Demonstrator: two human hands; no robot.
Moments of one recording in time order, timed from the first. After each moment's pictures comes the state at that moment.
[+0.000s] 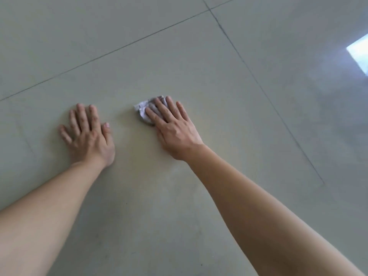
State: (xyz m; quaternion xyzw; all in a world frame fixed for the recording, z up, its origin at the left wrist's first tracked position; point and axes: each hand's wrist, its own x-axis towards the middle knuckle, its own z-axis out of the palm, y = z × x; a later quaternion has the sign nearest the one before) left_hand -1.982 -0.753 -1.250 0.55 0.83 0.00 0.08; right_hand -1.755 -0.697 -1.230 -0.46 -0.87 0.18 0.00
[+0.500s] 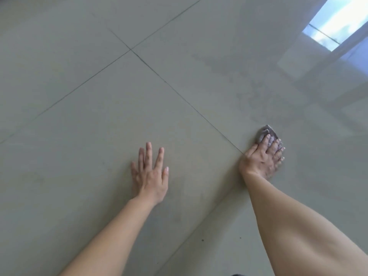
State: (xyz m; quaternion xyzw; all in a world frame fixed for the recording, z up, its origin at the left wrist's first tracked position) left_hand -1.715 -0.796 -1.203 0.71 0.67 -0.07 0.21; right_hand -1.429 -0.785 -1.222 -0.94 -0.29 0.15 0.09
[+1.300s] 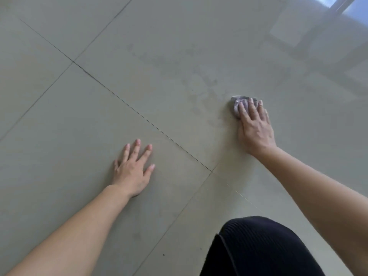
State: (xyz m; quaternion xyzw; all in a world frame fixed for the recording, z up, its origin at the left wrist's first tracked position) left_hand -1.620 -0.724 -1.187 0.72 0.60 -0.25 0.23; right_hand -1.254 -0.733 -1.215 -0.79 -0.59 0.16 0.03
